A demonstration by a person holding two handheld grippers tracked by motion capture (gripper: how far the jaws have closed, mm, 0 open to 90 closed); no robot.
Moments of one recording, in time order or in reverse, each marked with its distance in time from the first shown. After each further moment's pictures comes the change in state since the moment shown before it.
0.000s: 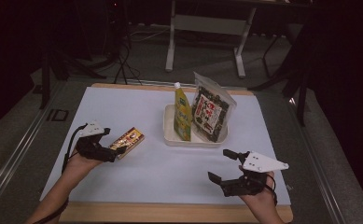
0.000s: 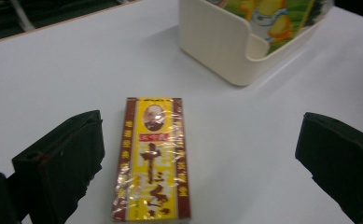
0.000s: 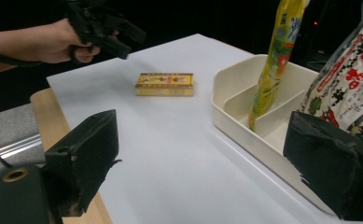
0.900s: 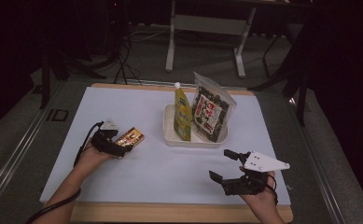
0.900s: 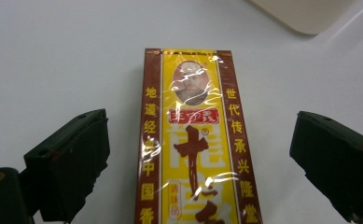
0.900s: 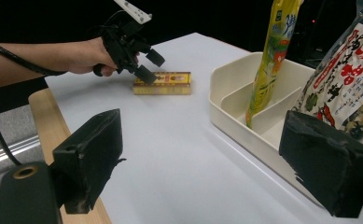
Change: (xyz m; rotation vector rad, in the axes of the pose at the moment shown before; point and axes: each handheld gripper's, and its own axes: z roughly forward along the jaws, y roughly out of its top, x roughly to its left) left arm 0.024 -0.012 0.066 0.205 0.010 -0.007; right arm -0.003 -0.002 -0.002 0.001 -0.011 0.012
